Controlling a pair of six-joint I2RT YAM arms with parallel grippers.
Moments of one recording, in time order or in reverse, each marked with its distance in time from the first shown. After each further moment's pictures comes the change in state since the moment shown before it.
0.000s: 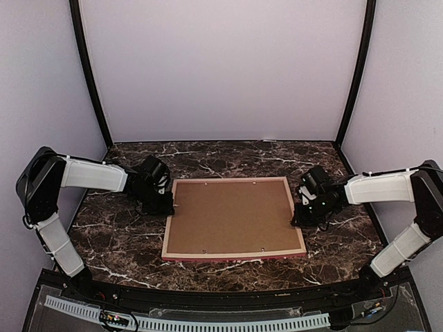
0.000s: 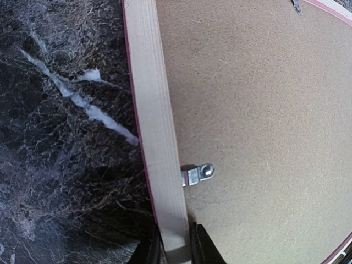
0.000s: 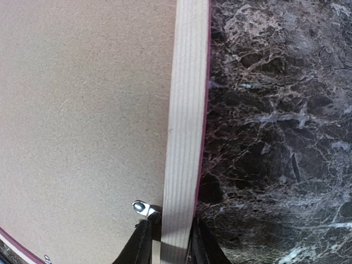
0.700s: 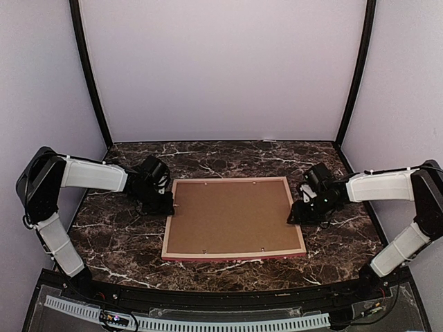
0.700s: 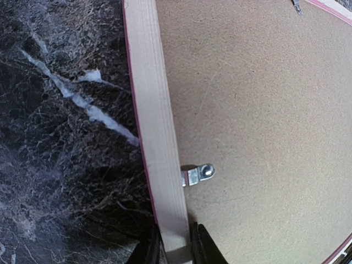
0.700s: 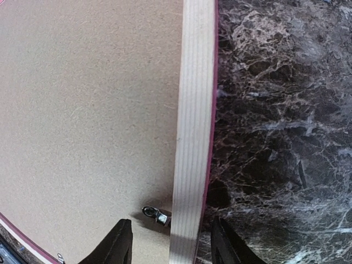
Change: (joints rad) left arm 0.000 0.000 0.002 -0.001 -0.008 0.001; right arm -0.037 0.006 0.018 -0.001 -0.071 0.004
